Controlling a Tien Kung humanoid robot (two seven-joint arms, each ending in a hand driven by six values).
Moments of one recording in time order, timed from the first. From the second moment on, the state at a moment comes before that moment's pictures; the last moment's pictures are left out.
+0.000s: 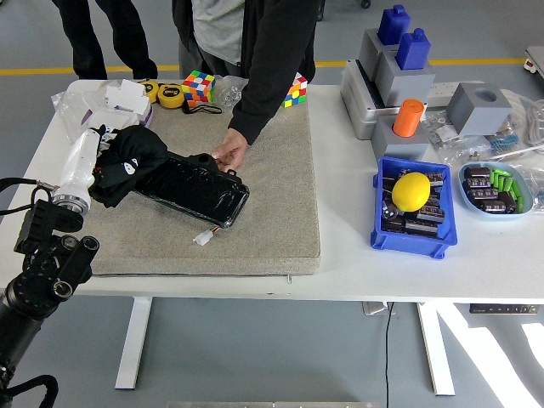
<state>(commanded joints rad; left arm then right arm) -0.48 0.09 -1.38 -0.73 1.87 0.35 -0.16 -0.07 -0.10 1.80 0.21 -1.53 0.02 0.17</state>
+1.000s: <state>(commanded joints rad) -0.42 0.12 -1.03 -0.97 1.67 0.33 -0.12 -0.07 -0.10 1.77 0.22 -1.51 0.02 0.17</state>
